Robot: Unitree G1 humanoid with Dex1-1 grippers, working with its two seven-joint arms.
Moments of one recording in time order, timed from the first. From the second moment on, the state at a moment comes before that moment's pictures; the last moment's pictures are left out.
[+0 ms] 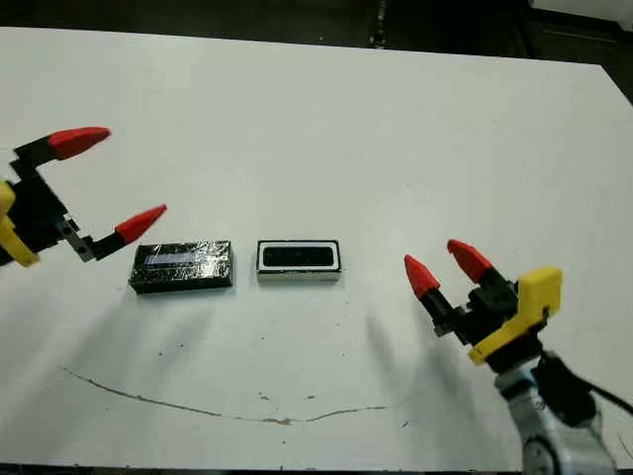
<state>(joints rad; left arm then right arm) -0.26 0.87 0.12 -0.18 -0.36 0.13 -0.90 0.21 -0.25 -0.22 -0.42 0.39 0.24 0.51</state>
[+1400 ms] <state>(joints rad) -0.52 0.81 -0.17 0.24 -0.16 0.02 -1.37 0.22 -0.24 -0.16 -0.39 0.41 0.19 0.44</state>
